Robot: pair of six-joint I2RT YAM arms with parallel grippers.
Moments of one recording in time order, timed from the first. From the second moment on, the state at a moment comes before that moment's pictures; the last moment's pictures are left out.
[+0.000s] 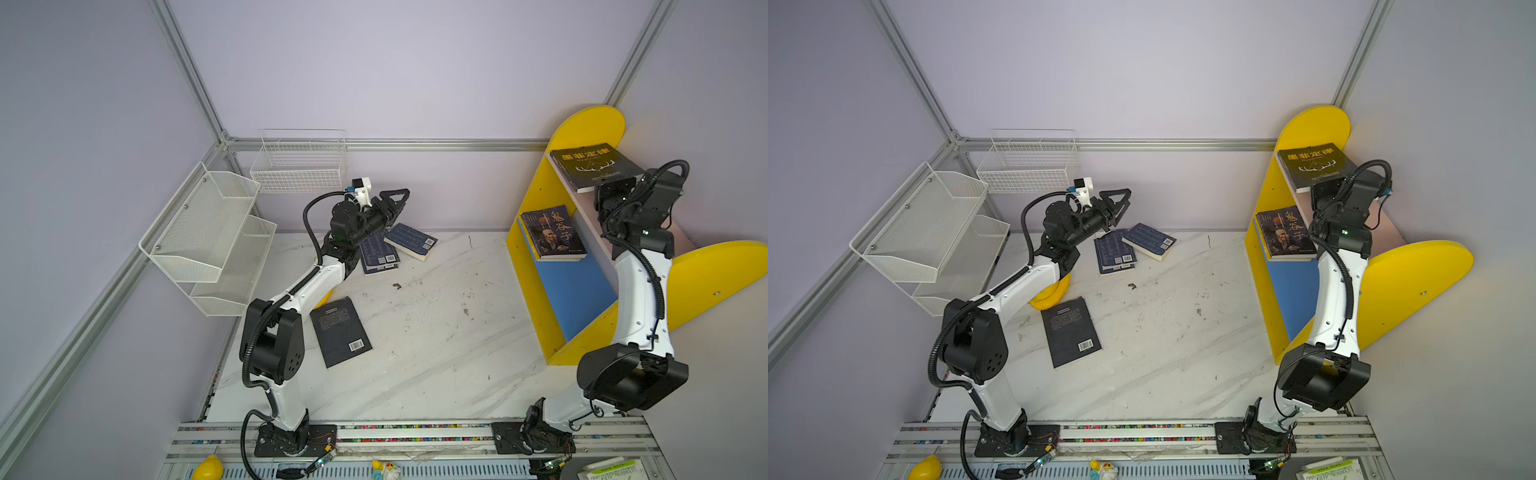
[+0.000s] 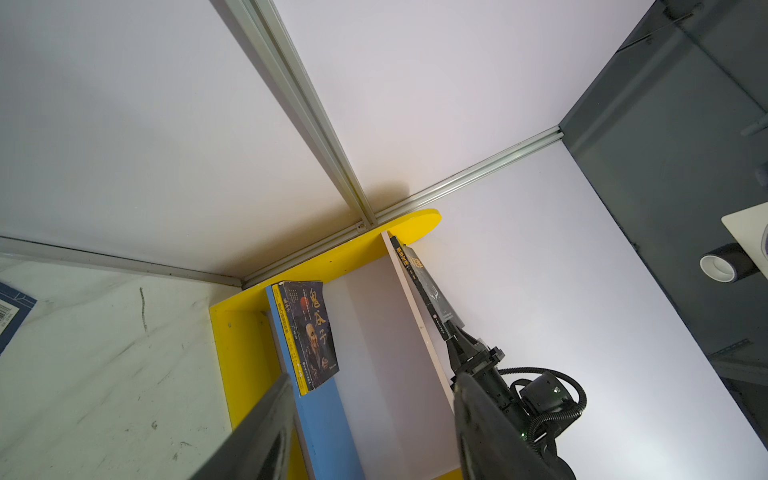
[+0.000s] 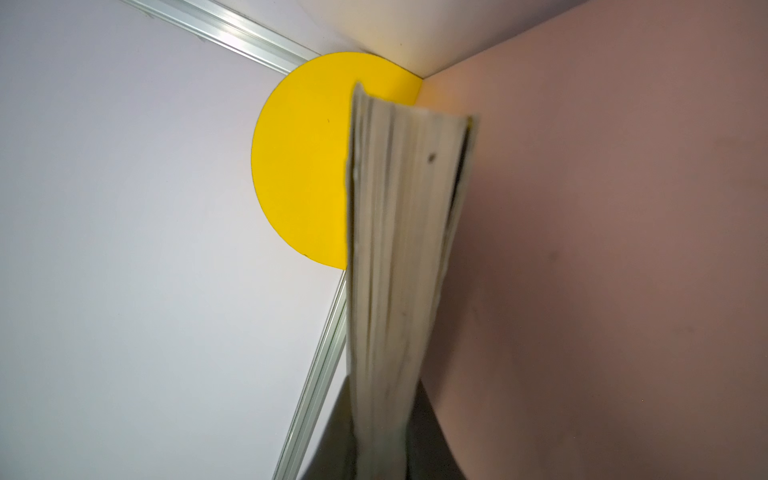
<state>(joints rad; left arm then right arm) -0.36 1.82 1.55 0.49 0.47 -1.26 -0.36 1.58 1.85 -0.39 -0.18 1.15</state>
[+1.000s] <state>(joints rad) -0.36 1.82 1.54 0.49 0.46 -1.26 -0.36 1.63 1.88 -0.36 -0.20 1.14</state>
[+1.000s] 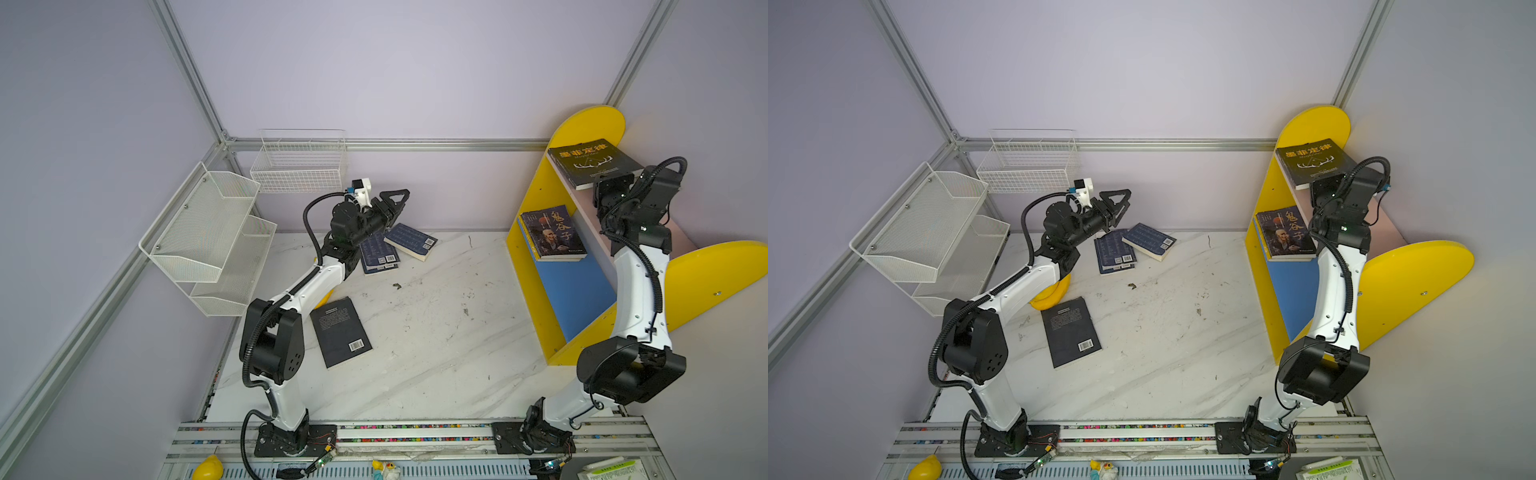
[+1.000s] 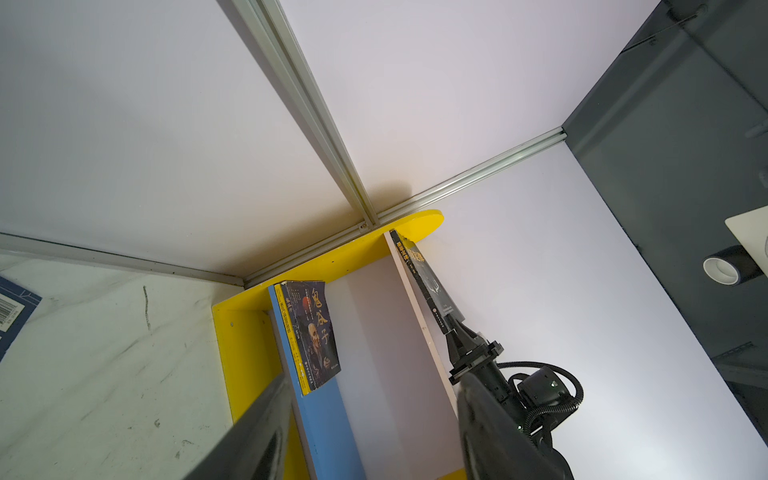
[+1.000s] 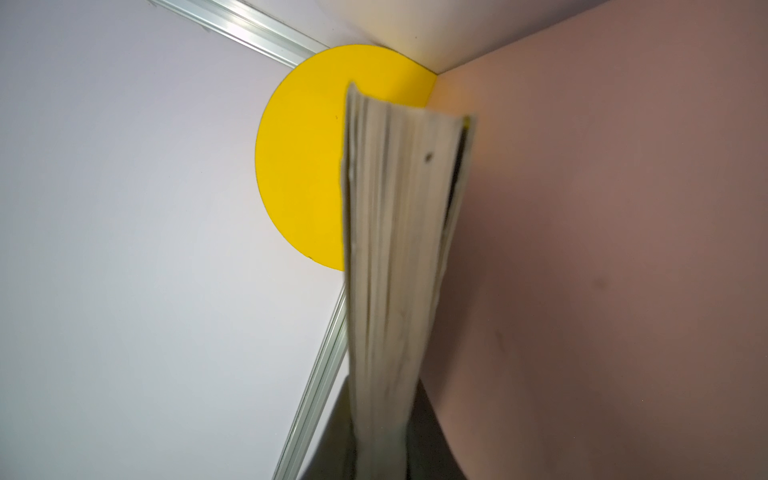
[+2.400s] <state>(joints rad) -0.36 1.80 1.51 0.49 0.47 -1.26 -0.34 1.62 1.97 -0.57 -0.14 0.98</state>
